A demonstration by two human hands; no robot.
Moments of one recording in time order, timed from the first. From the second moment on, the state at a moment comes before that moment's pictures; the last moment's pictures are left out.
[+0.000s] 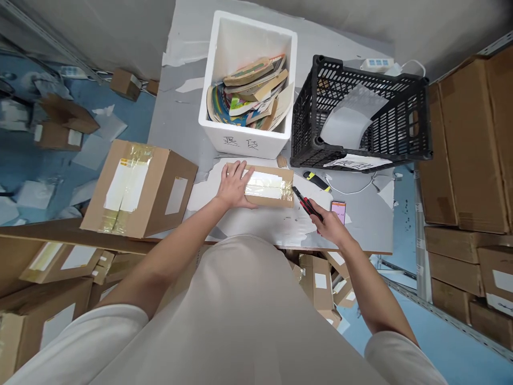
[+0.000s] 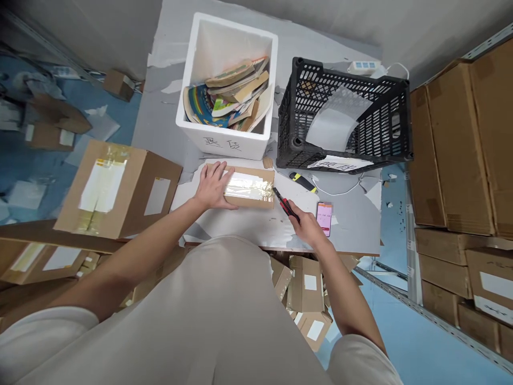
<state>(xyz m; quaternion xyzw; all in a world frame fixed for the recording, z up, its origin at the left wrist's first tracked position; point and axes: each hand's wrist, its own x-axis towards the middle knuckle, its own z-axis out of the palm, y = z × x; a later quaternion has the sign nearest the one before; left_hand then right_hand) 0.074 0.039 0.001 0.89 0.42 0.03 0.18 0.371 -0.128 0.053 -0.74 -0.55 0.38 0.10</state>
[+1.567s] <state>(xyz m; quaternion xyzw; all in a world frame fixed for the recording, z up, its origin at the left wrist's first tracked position) 0.032 -0.060 -0.010 0.75 0.55 0.16 0.34 0.259 -0.104 0.026 -0.69 -0.39 0.46 0.40</state>
